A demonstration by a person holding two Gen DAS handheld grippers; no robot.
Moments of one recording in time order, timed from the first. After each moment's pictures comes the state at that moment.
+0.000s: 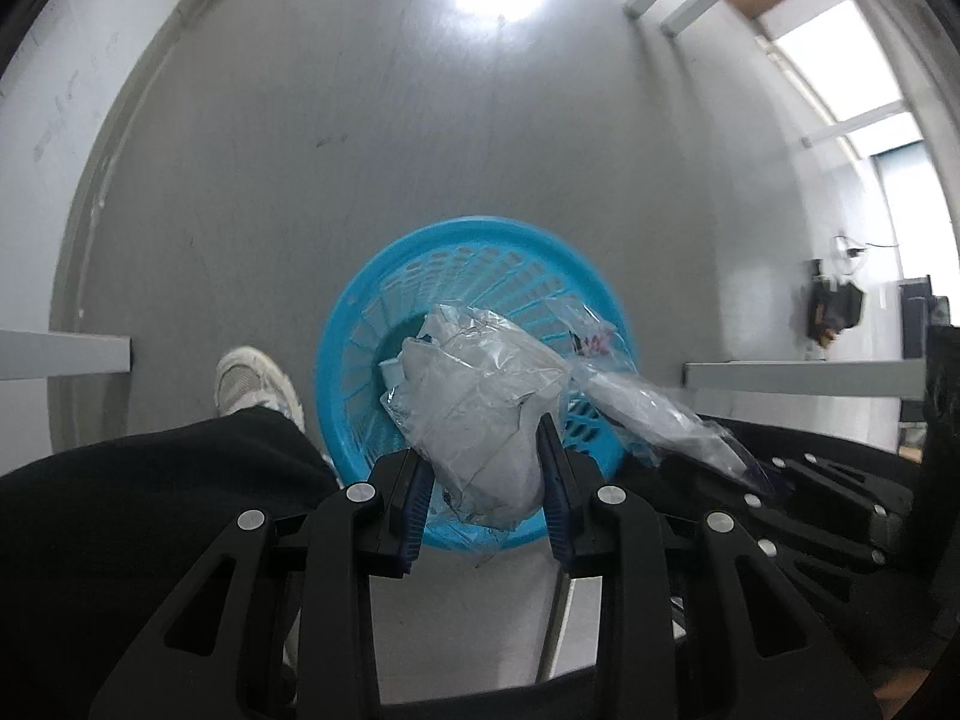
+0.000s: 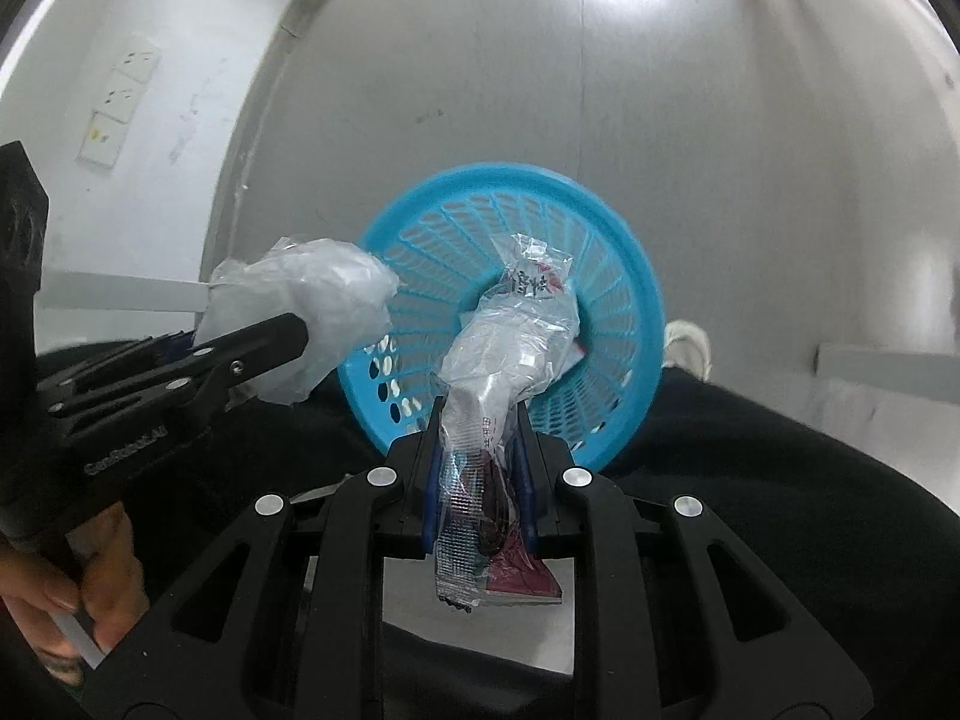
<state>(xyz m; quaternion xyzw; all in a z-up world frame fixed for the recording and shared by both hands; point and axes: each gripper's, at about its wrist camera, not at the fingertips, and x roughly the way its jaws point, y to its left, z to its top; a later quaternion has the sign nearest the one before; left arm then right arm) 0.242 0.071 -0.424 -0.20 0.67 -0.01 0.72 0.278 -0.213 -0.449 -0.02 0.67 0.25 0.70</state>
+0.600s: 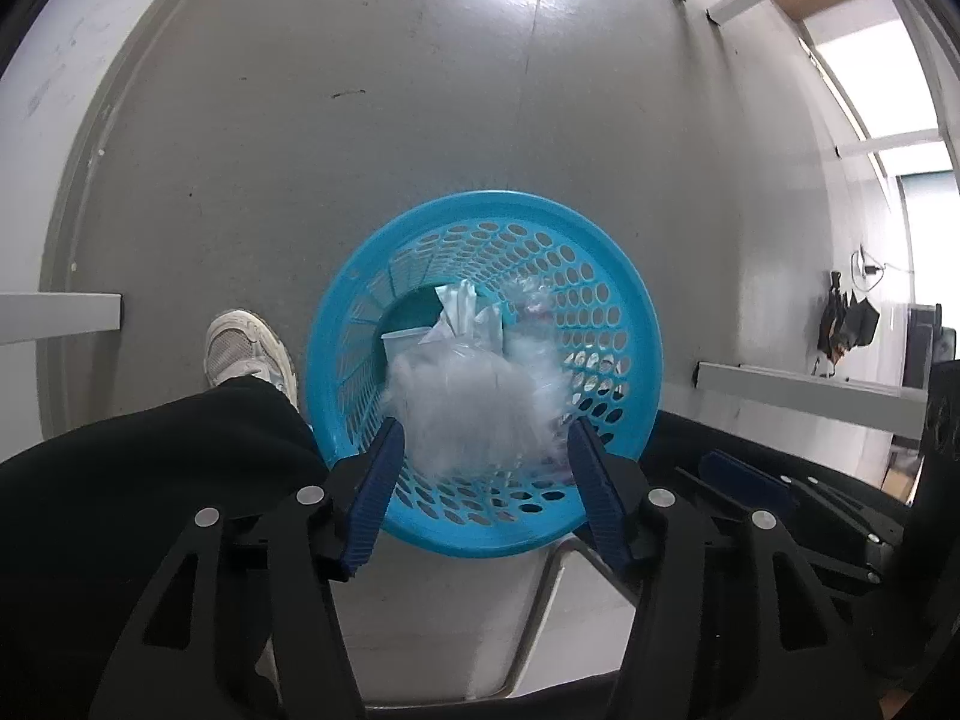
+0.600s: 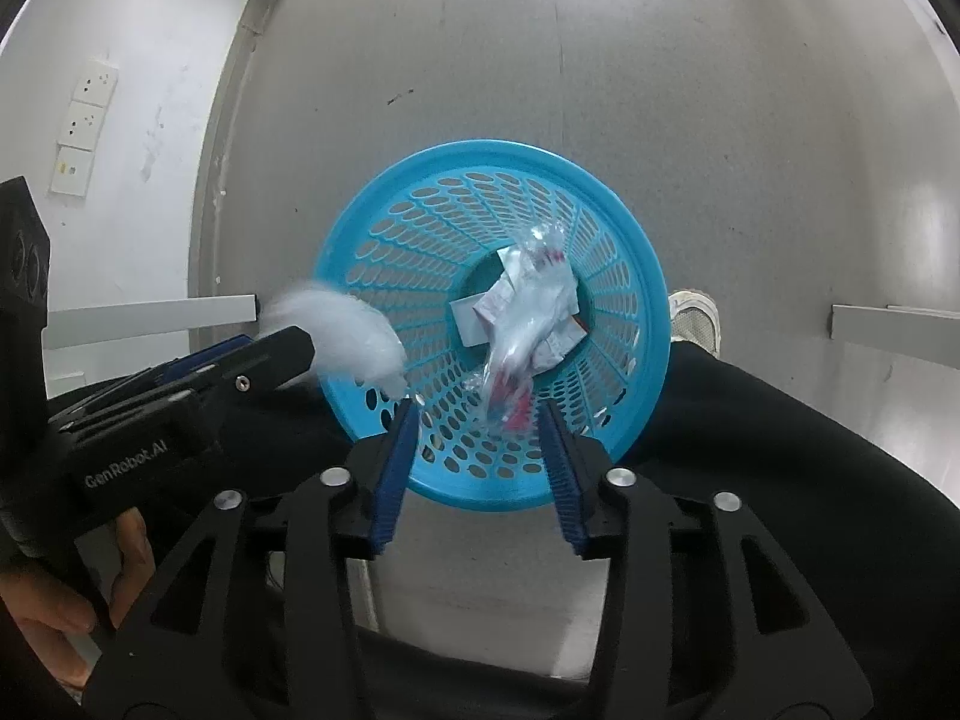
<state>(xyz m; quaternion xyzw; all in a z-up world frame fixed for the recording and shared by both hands) 0.258 0.077 -0.450 -0.23 0.69 0.01 0.69 0.292 -0.210 -0.470 0.01 0.70 0.22 0.68</state>
